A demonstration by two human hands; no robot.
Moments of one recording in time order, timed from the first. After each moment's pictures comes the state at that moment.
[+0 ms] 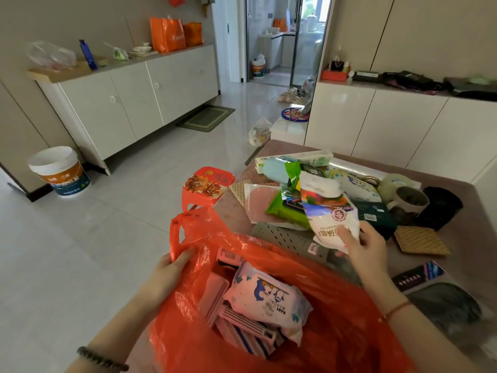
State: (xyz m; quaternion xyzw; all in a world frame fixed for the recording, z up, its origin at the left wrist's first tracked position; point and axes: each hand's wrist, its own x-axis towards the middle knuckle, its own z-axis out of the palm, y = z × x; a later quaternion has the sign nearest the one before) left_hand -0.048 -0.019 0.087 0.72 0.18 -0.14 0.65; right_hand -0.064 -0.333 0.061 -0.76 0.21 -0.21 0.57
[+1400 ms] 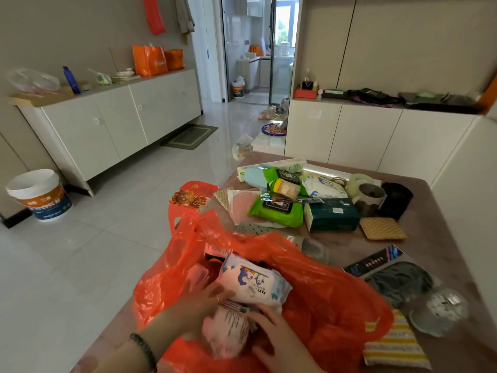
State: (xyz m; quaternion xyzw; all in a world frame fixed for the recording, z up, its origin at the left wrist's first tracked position) left_hand -0.081 -0.039 0.018 0.91 -0.33 -0.25 -0.06; right_hand -0.186 -0.233 -0.035 -0.94 -0.13 0.05 0.32
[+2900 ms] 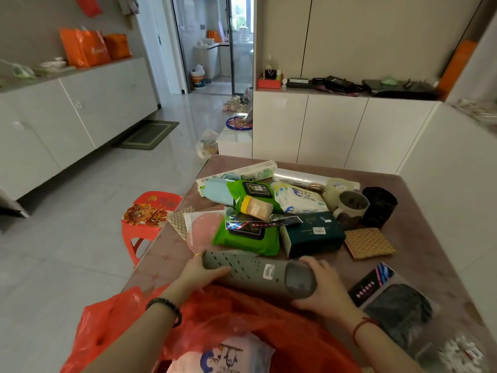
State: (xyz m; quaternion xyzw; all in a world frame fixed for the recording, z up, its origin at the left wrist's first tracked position) left_hand 0.093 -0.171 0.009 0.89 -0.03 -0.25 0.37; right_hand -0.051 -0.408 -0.004 -0.92 0.20 0.06 0.32
